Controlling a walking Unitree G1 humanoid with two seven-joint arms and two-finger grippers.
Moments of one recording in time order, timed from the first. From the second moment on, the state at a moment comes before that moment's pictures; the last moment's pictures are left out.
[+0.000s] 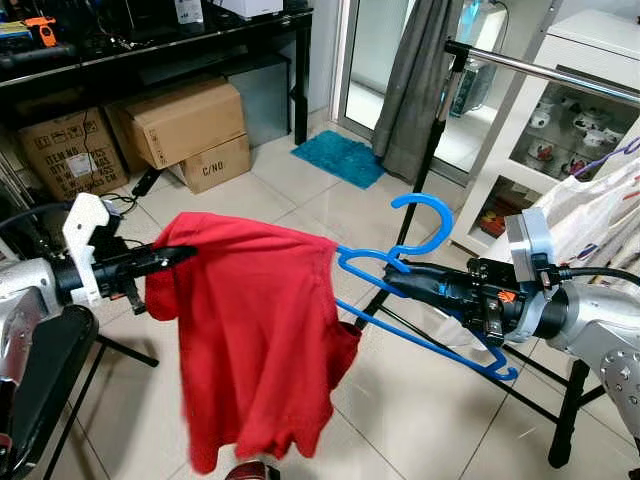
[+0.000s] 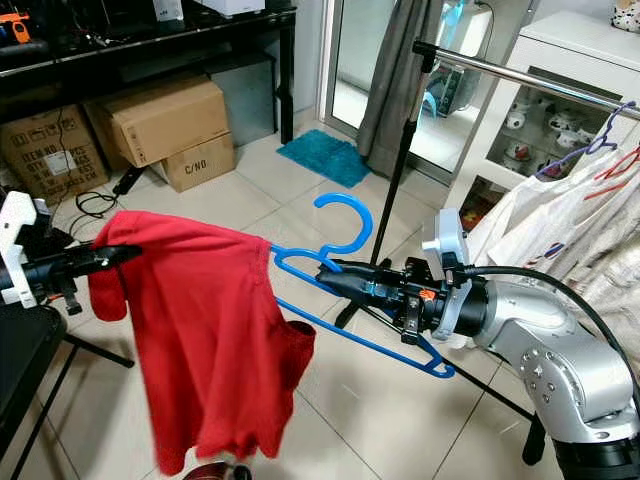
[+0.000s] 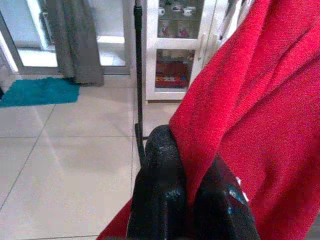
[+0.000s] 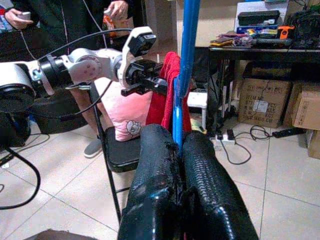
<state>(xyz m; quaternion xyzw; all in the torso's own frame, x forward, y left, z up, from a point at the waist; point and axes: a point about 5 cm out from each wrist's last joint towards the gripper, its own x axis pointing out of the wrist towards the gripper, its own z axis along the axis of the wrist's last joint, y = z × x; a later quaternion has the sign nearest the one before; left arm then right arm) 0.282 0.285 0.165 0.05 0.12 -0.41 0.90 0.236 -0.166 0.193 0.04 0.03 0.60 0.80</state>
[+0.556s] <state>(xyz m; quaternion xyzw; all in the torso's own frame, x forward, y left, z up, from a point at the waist) 0.281 0.300 0.182 0.07 0.08 -0.39 0.91 0.242 -0.169 0.186 0.04 0.04 0.57 0.82</state>
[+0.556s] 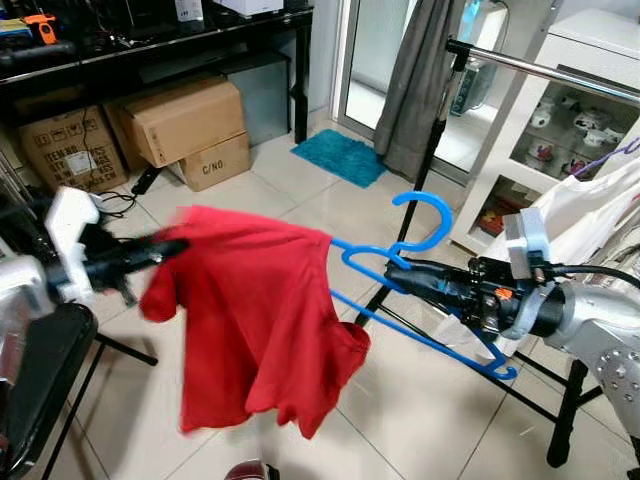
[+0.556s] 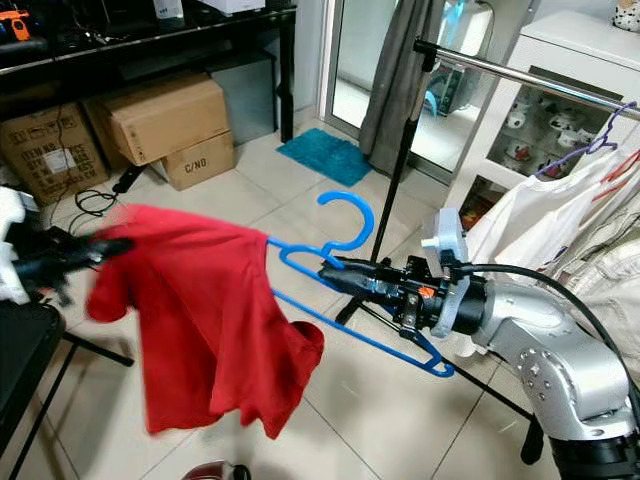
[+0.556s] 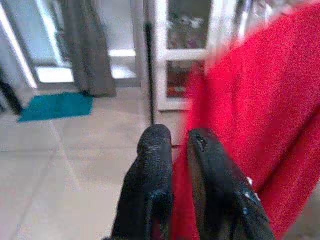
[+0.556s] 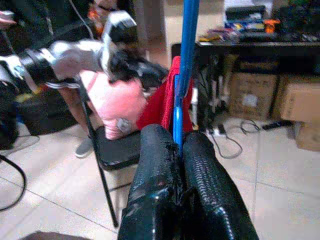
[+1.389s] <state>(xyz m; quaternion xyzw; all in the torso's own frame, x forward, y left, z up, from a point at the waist) 0.314 0.214 0.248 0.08 0.03 -0.62 0.78 0.246 -0.157 0.184 0.01 0.05 0.59 0.81</state>
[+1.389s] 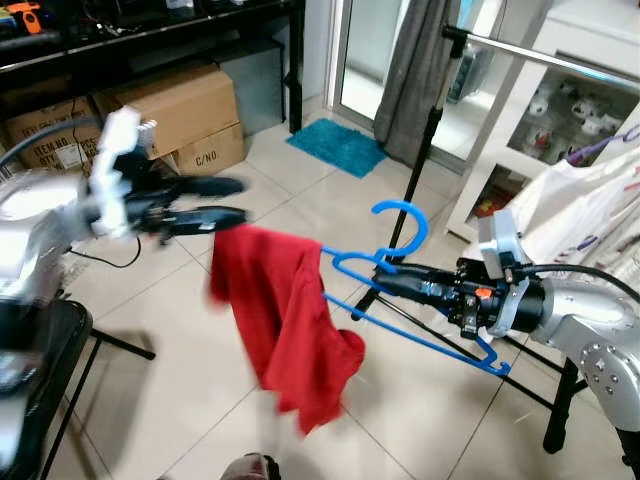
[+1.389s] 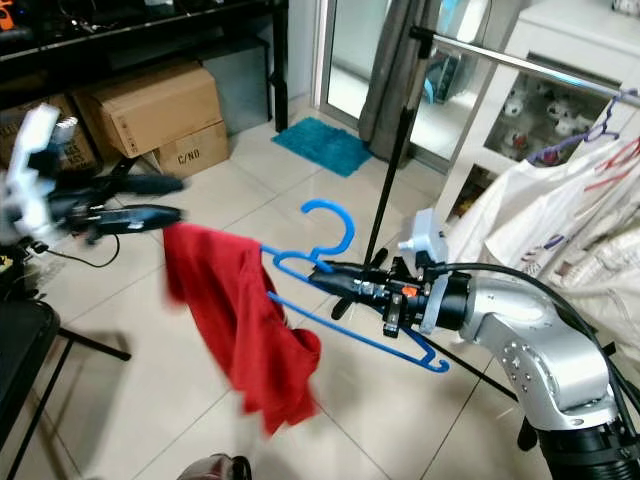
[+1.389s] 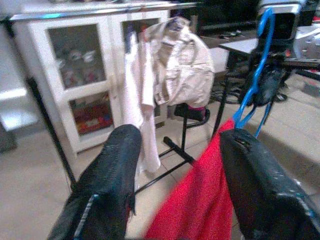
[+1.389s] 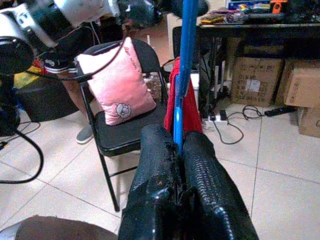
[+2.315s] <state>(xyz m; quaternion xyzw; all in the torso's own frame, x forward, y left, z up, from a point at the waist) 0.312 0.195 0.214 0.14 0.15 -0.72 0.67 0.239 -0.144 0.190 -0.01 0.04 0.62 0.79</state>
